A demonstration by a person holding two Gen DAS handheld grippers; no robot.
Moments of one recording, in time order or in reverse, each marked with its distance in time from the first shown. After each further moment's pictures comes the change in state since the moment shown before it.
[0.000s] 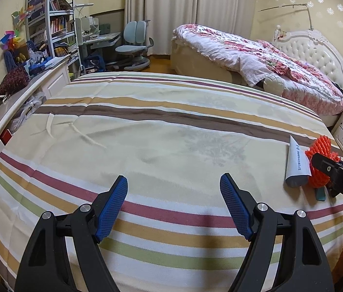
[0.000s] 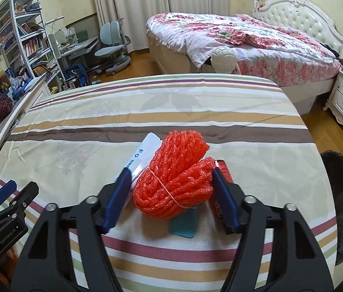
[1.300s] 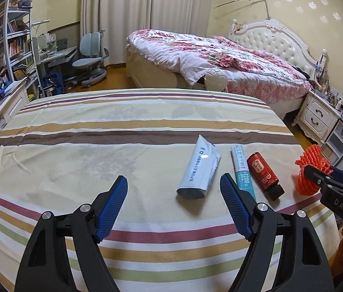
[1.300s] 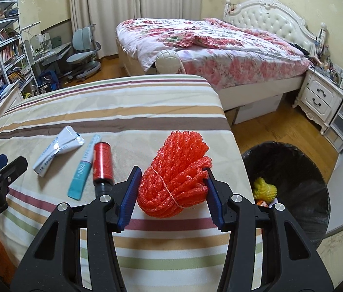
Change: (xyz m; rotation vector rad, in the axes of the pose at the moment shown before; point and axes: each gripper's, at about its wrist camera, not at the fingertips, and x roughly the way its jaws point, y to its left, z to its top) left arm -0.009 -0.103 0.007 0.158 -0.028 -0.190; right arm -0.040 -0.105 -0.021 0.036 -0.032 -0.171
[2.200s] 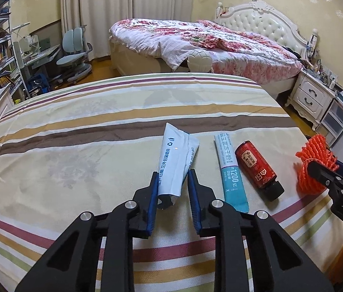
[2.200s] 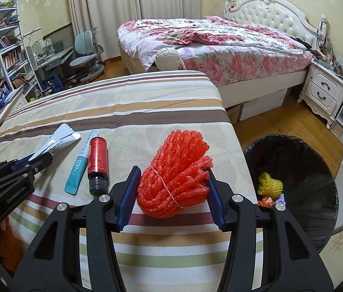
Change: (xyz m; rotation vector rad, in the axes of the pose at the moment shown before) left arm 0.030 -0.024 0.000 0.072 0.077 -0.039; right arm 0.003 -0.012 -0.009 0.025 -0.004 0.050
